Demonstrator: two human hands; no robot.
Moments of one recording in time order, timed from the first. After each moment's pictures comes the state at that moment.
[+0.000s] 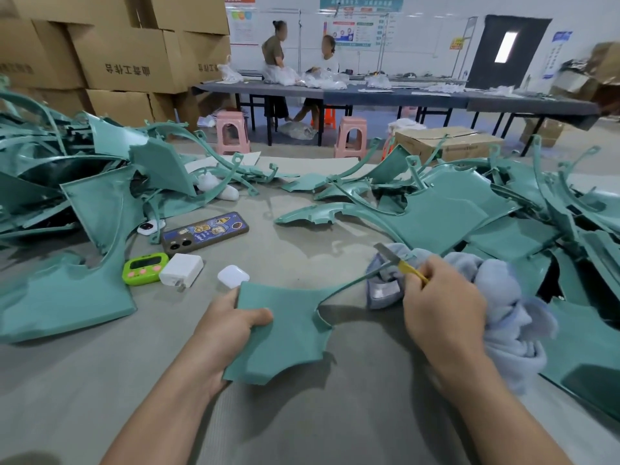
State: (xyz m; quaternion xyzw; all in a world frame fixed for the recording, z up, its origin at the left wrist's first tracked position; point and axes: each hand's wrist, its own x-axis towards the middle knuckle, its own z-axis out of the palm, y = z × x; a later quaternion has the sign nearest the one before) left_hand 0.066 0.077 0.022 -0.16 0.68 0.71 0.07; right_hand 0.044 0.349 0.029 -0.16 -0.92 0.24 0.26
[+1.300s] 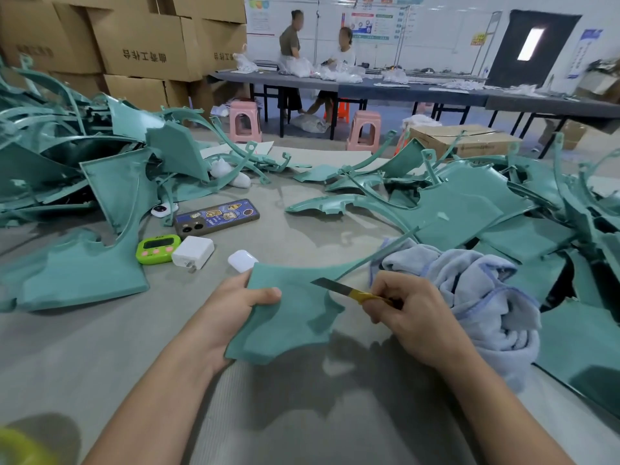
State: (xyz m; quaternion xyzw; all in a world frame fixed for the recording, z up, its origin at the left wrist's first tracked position) left_hand 0.070 0.072 0.027 -0.12 0.60 0.78 0.11; right_hand 0.057 0.339 0.023 0.19 -0.88 0.43 0.07
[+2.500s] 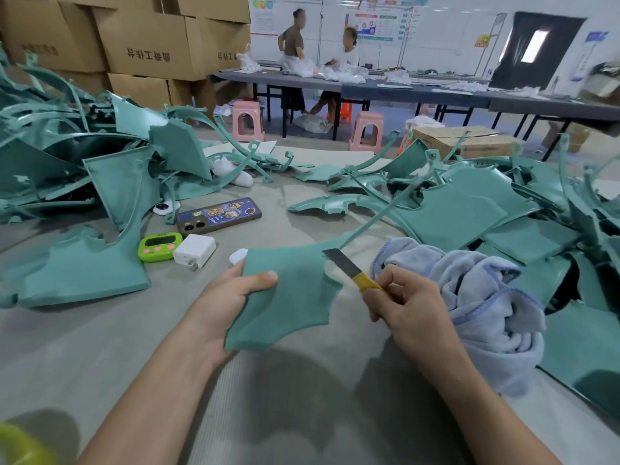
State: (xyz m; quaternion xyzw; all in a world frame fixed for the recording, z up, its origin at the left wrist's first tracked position) left_hand 0.069 0.071 0.032 -0.10 0.53 0.84 0.09; right_hand 0.063 0.320 0.021 0.11 -0.81 0.57 0.09
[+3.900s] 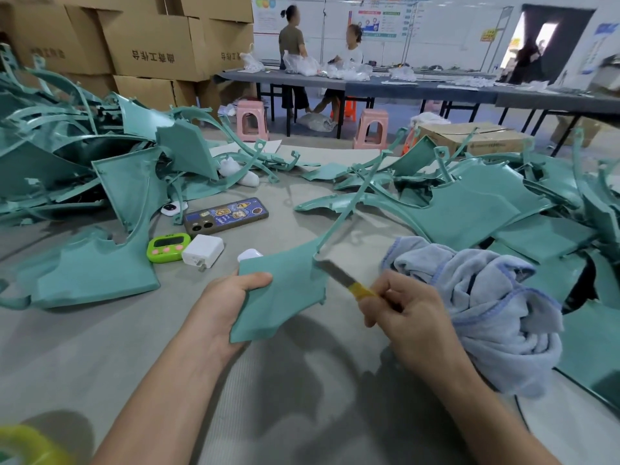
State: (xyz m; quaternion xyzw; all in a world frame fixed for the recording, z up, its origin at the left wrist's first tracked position) left_hand 0.059 0.061 0.024 -0.22 0.51 0.83 0.08; right_hand 0.076 0.307 0.026 0.14 -0.83 0.53 0.09
